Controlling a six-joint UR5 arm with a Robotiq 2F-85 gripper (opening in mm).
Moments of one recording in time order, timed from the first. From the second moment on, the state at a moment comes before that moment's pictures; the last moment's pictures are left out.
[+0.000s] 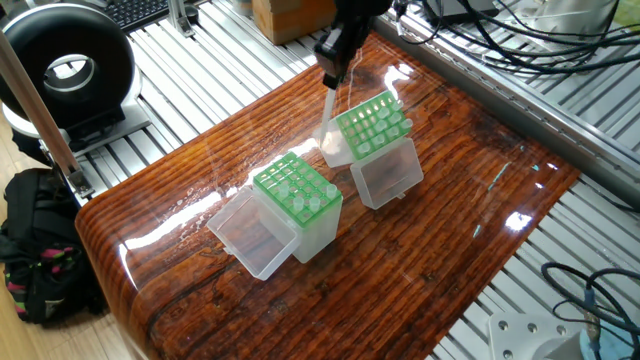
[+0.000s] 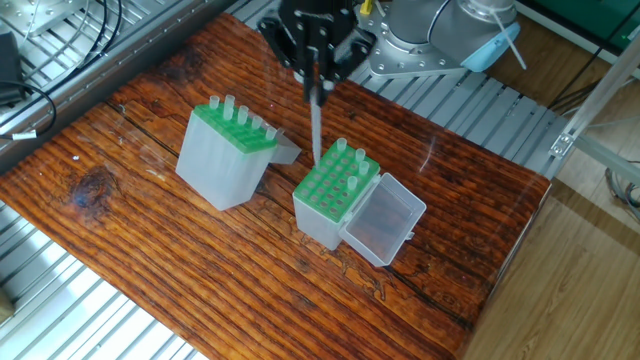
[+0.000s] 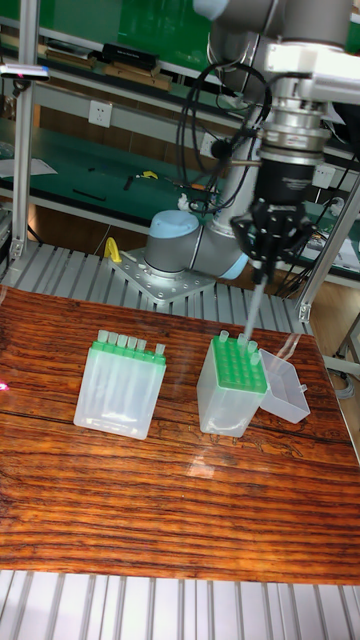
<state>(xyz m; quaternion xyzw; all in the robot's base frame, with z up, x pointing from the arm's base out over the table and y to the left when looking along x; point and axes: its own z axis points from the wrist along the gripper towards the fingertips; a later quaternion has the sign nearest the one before) 0.489 0.120 0.307 -0.13 0.98 0.06 0.11</state>
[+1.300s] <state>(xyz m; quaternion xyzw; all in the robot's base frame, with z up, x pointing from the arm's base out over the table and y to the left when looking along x) 0.492 0.152 0.276 -0.11 0.99 0.04 0.10</state>
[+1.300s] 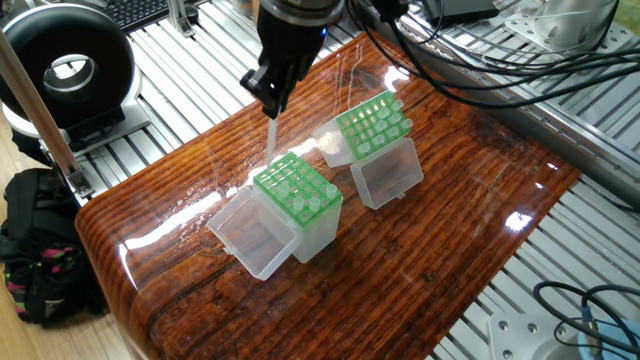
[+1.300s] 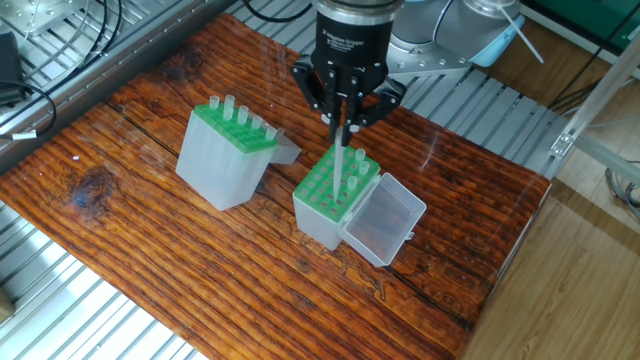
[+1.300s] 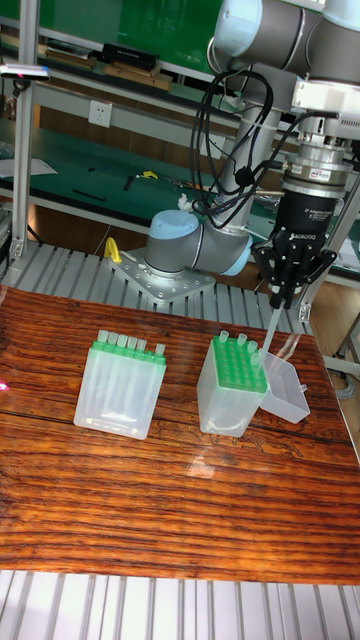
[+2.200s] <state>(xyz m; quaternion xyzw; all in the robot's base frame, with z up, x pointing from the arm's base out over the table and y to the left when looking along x) 0.476 0.154 0.273 -0.12 0.99 0.04 0.08</state>
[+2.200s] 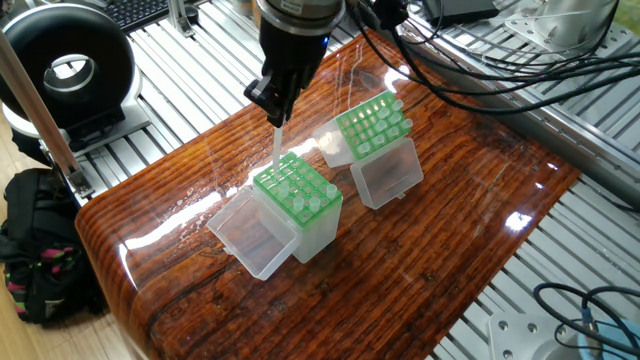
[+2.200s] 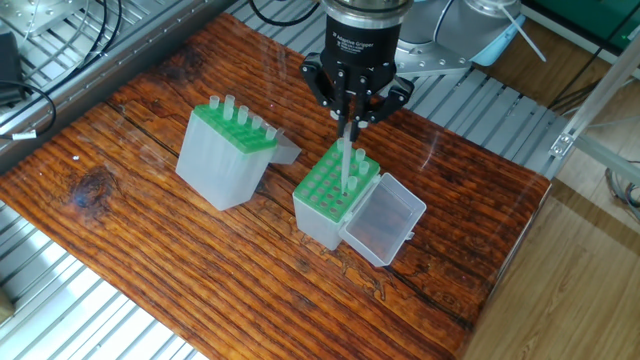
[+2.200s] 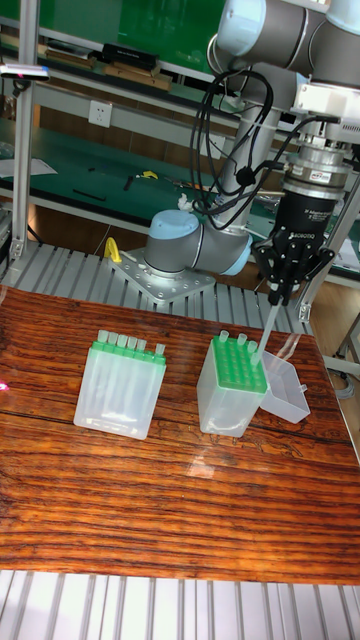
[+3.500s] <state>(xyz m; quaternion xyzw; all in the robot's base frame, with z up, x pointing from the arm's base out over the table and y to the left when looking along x) 0.486 0.155 0.269 -0.13 0.99 0.04 0.09</state>
